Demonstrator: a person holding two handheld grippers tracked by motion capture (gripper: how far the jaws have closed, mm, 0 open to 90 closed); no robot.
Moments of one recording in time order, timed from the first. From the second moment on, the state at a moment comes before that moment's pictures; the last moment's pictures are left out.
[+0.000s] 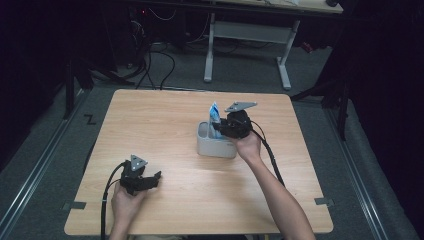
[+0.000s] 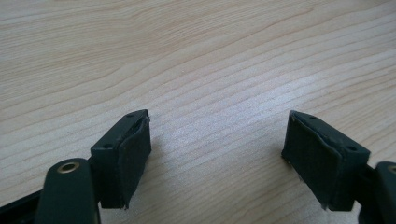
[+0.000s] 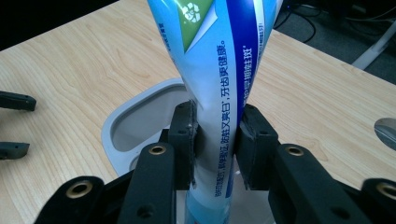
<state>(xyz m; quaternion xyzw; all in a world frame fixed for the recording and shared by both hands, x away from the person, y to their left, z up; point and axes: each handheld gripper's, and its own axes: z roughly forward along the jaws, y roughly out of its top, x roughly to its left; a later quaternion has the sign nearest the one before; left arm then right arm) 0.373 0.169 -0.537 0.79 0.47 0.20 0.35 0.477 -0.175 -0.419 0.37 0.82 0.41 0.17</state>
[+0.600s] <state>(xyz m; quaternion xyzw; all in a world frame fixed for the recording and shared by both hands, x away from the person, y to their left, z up) 0.373 0.169 -0.537 0.79 0.47 0.20 0.35 0.471 -0.167 -0.421 0.36 0.82 0.40 0.18</state>
